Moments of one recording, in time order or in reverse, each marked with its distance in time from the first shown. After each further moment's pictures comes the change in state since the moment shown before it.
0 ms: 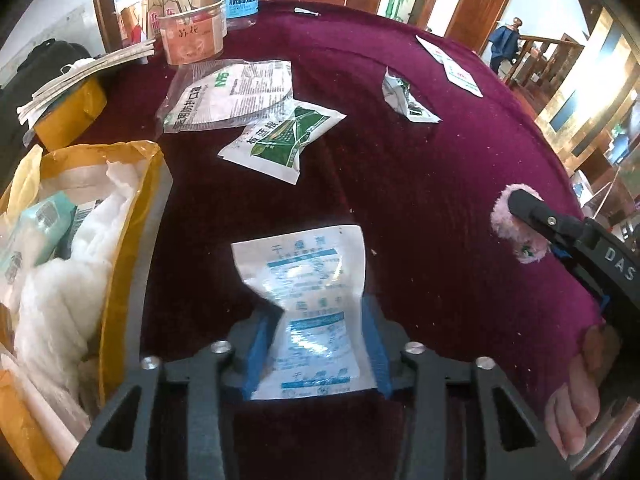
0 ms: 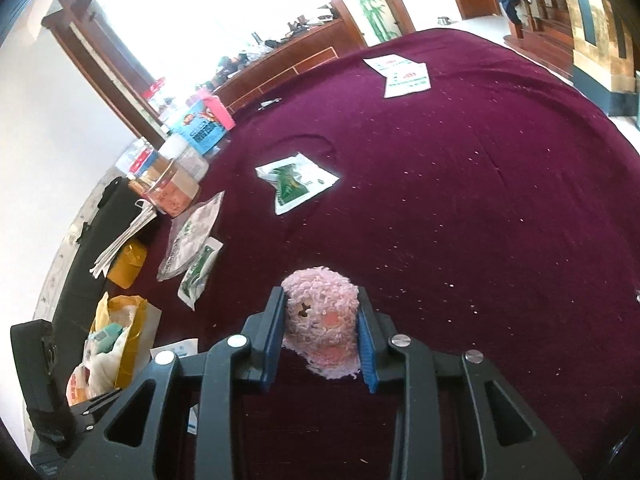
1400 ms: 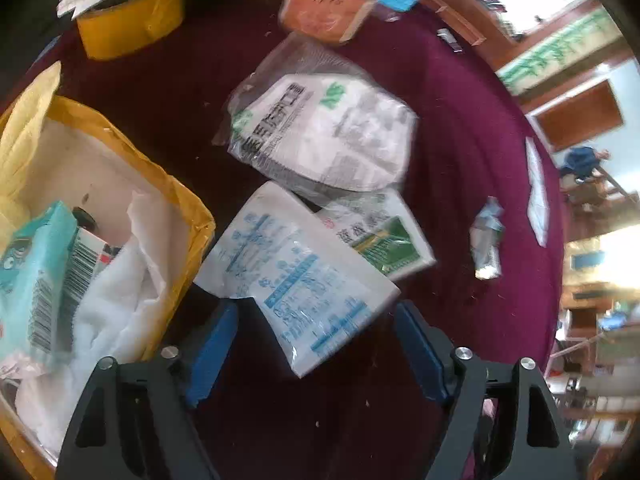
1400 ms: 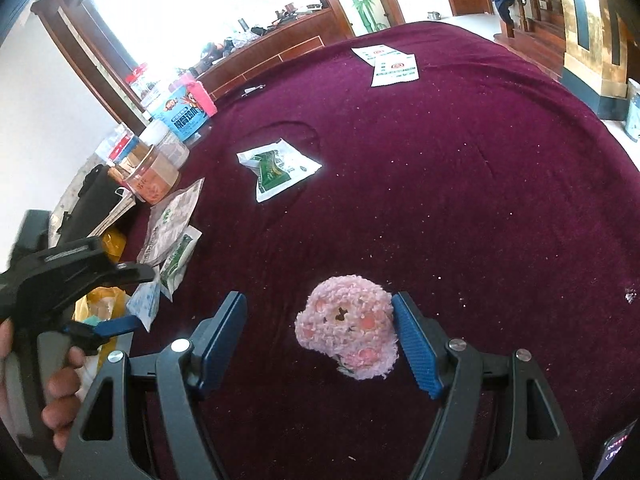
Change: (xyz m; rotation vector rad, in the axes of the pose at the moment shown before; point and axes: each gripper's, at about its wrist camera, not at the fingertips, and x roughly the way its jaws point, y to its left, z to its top) left arm 0.032 0.061 0.091 -0.560 0.127 0.007; right arm 0.006 -0.002 -0.001 0.000 0.042 -0.081
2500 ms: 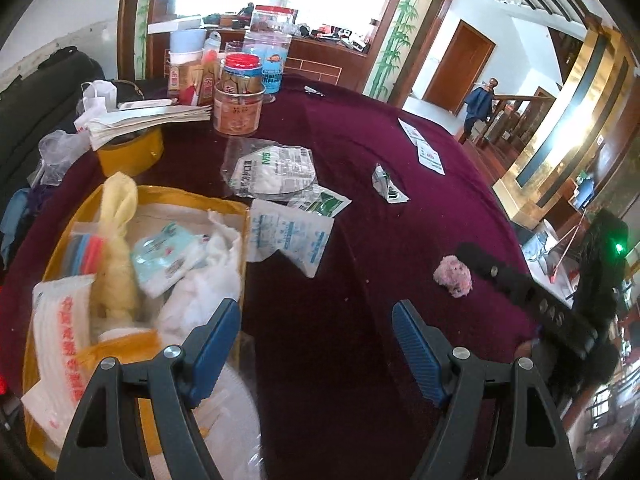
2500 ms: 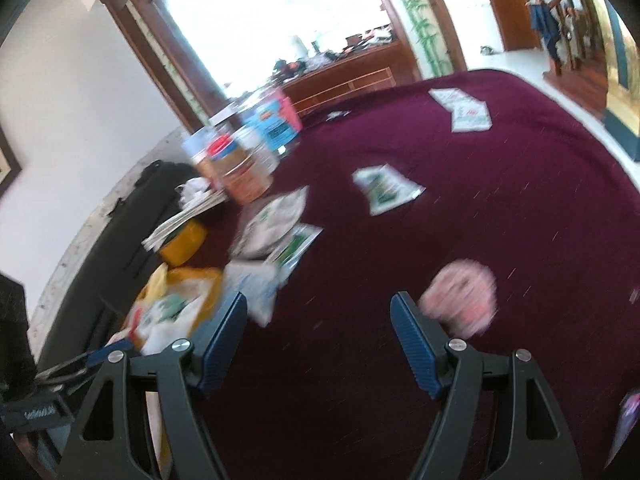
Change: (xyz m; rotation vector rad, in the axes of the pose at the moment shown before) left arm -0.127 0.050 -0.109 0.509 -0.296 -0.188; right arm -0.055 0.061 -0.017 -0.133 -0.106 0.142
